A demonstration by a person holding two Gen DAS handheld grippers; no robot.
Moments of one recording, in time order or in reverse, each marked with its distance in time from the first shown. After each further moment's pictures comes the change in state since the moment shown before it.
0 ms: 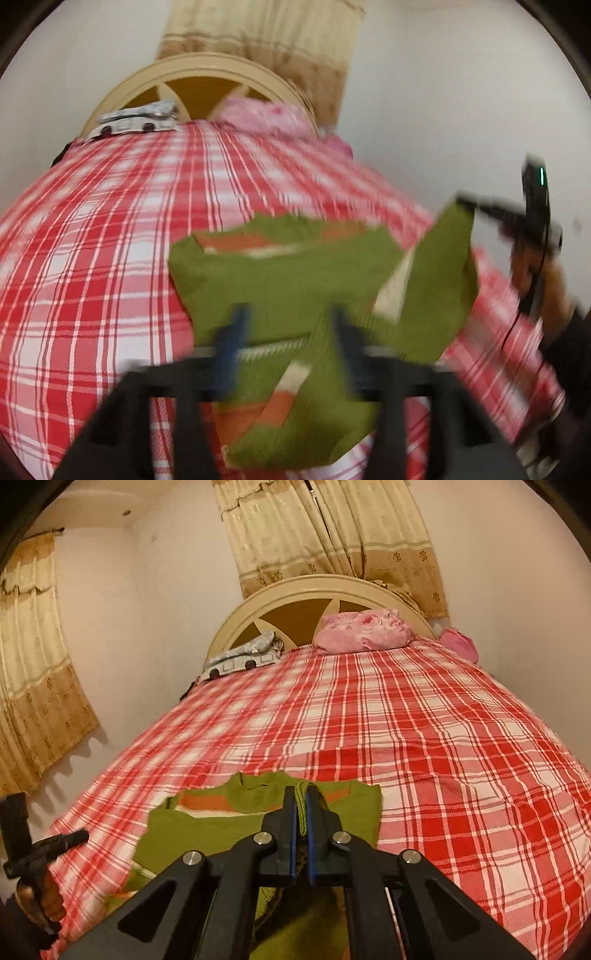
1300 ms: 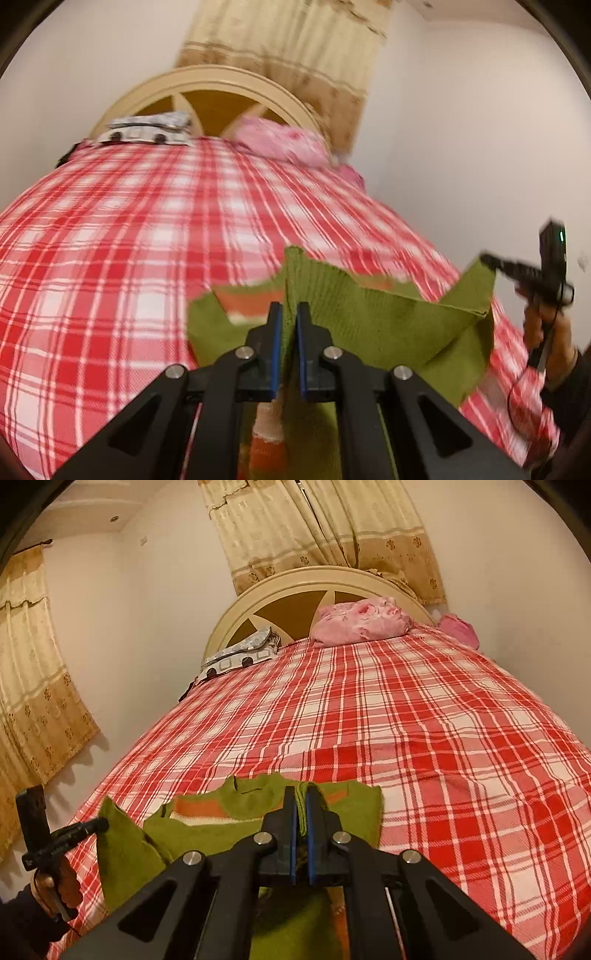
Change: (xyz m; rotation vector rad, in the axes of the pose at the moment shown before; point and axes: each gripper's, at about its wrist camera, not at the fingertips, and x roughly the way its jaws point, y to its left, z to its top) left arm 0.024 0.061 0.068 -0.136 -0.131 0.000; right arm 0.027 -0.018 0.016 0.064 0.022 0.029
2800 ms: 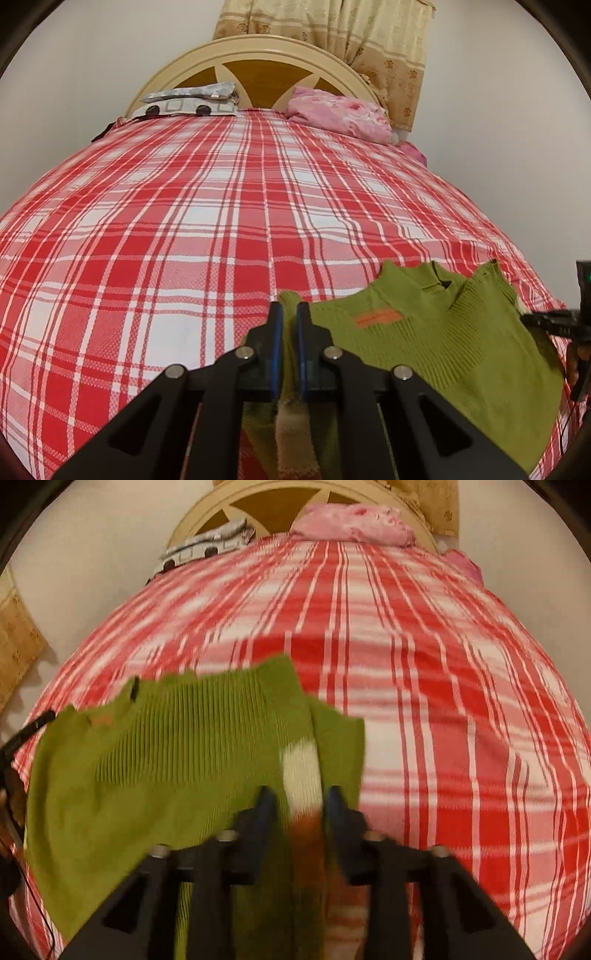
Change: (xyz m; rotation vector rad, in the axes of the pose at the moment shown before) left arm 0.123 0.050 0.003 -0.039 0.108 0.244; right arm 0.160 -0.045 -0.039 -0.115 0.420 -0.164
